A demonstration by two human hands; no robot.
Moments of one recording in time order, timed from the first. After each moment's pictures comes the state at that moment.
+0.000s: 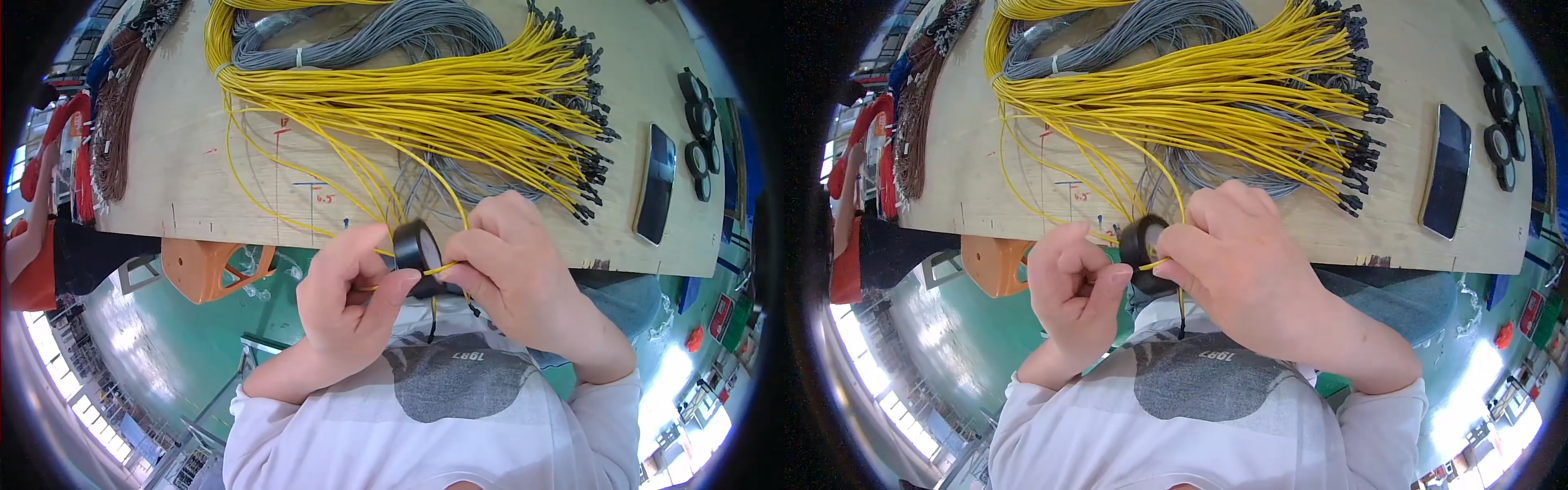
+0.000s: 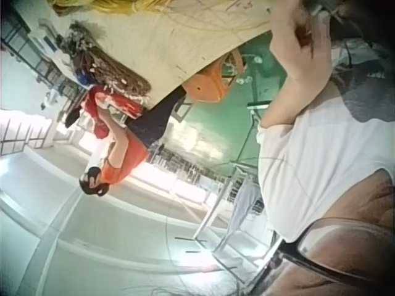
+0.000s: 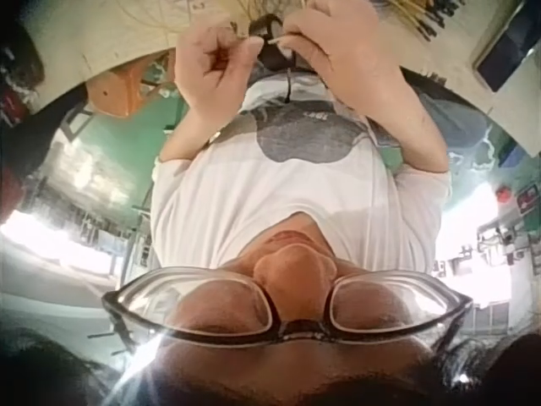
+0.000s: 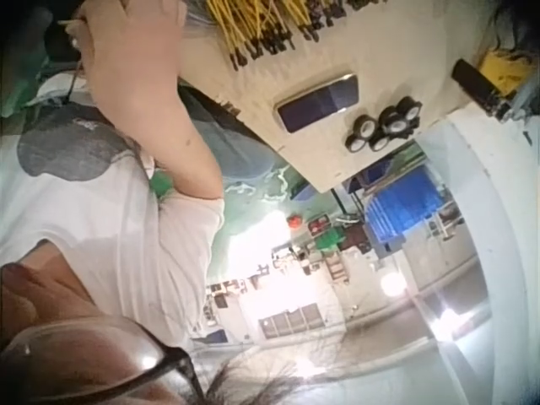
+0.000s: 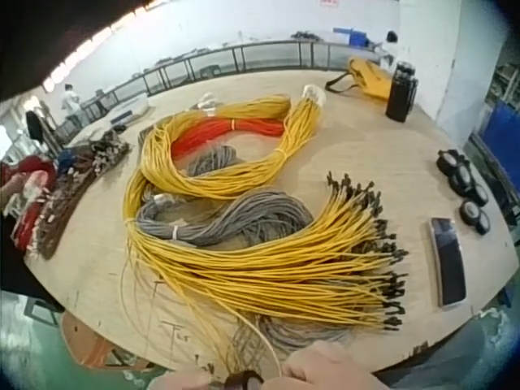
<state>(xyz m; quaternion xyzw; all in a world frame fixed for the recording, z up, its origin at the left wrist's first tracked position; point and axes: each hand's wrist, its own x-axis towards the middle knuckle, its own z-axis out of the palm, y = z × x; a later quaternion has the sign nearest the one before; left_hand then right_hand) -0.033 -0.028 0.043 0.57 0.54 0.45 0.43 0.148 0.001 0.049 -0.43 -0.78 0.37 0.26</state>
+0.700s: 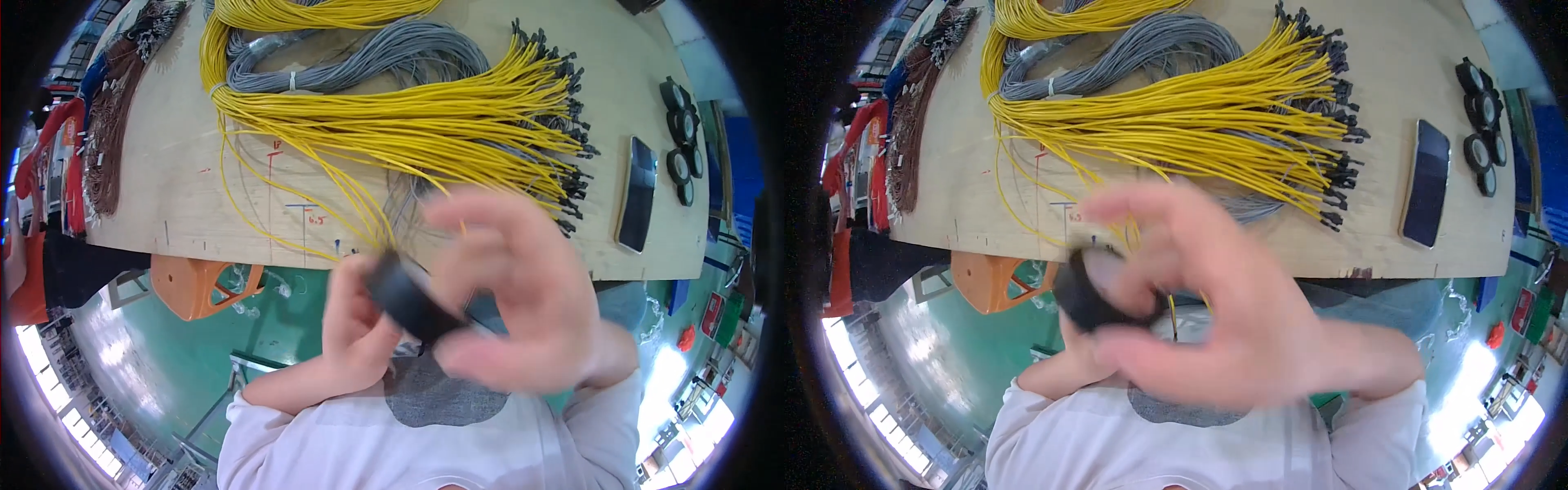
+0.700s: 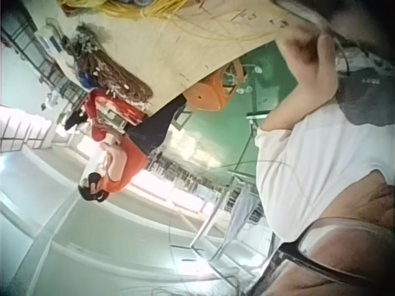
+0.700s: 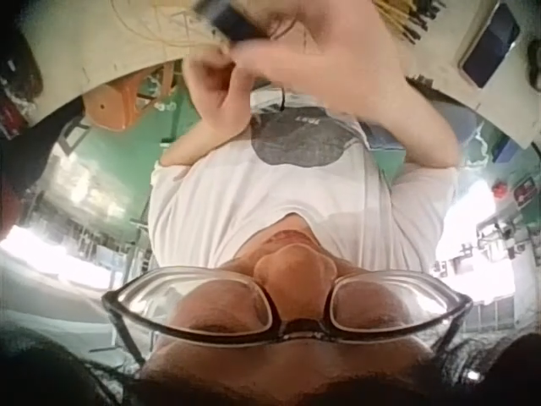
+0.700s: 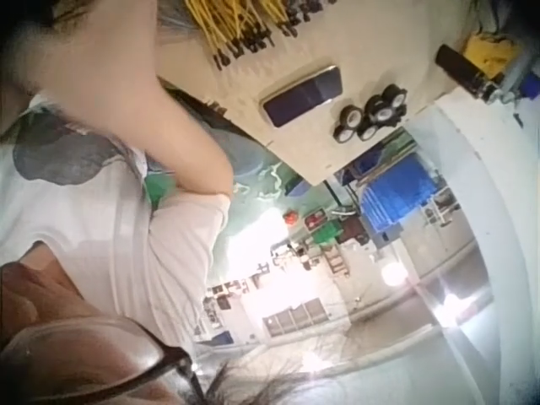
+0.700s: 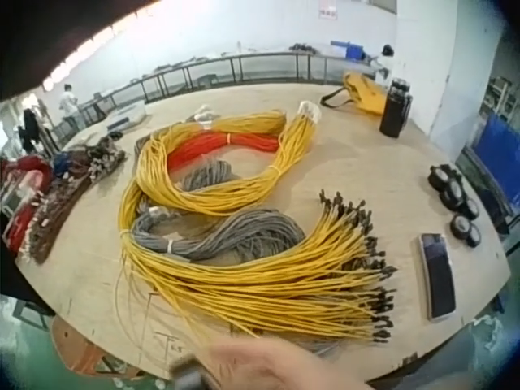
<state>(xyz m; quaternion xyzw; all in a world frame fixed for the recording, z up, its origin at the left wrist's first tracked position) -0.030 -0.052 0.013 0.34 0.39 0.48 0.71 0.146 0.013 0.081 -0.30 -0.55 0.69 0.37</state>
